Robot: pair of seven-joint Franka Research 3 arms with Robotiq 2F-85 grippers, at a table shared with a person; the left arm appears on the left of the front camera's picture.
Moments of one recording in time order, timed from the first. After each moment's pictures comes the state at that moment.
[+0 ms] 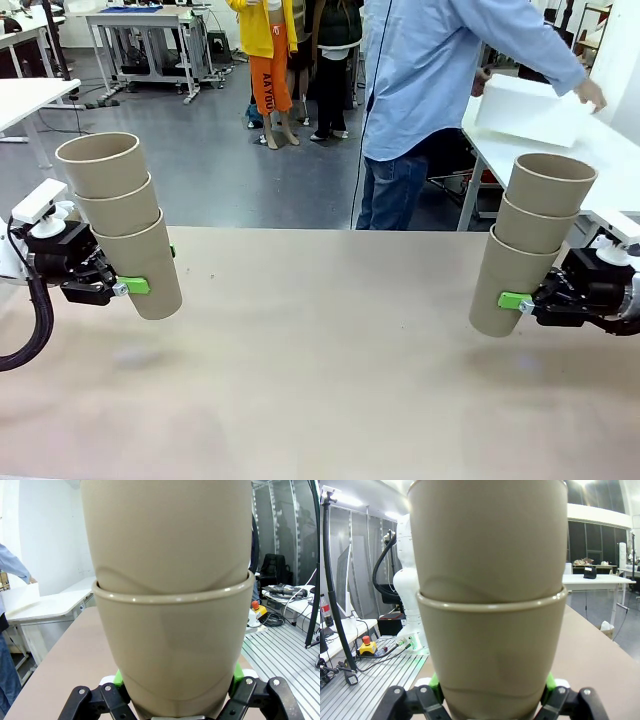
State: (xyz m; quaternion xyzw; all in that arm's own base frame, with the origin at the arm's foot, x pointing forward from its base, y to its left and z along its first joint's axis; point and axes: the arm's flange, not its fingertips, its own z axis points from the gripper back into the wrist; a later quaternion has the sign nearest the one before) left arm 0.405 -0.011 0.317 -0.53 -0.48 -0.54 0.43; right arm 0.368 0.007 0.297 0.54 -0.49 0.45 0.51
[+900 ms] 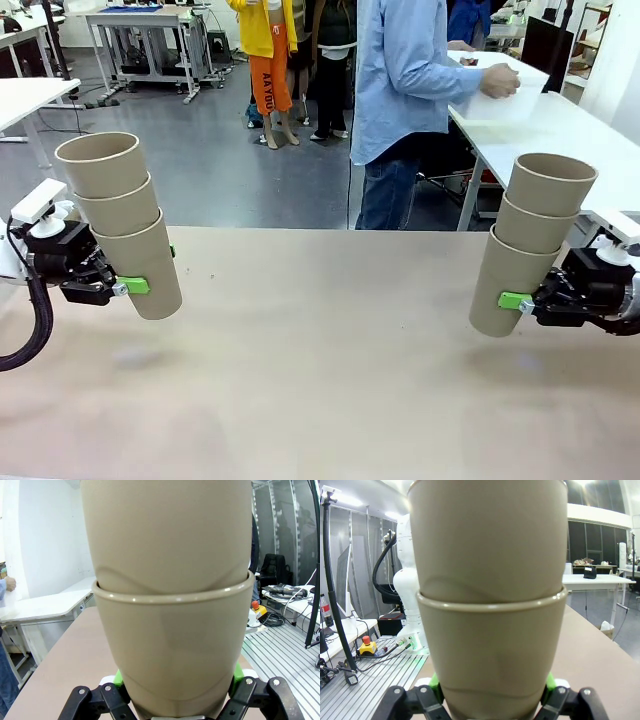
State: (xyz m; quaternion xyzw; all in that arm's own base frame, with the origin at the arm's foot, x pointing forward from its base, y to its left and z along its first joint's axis) left arm 0.405 -0.011 0.317 -0.53 -0.48 -0.54 0.43; right arm 0.368 0.007 0.297 0.54 -0.49 0.45 0.51
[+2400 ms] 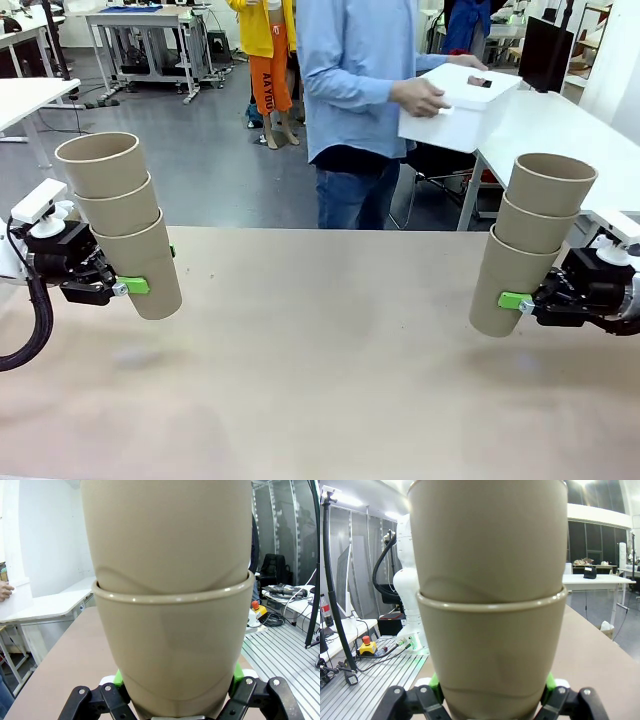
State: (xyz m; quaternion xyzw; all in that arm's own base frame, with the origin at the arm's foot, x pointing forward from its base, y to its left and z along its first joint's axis) left arm 0.405 -0.011 0.317 -0.53 -0.48 -0.54 0.43; right arm 0.368 0.007 0.297 0.54 -0.49 0.45 0.51
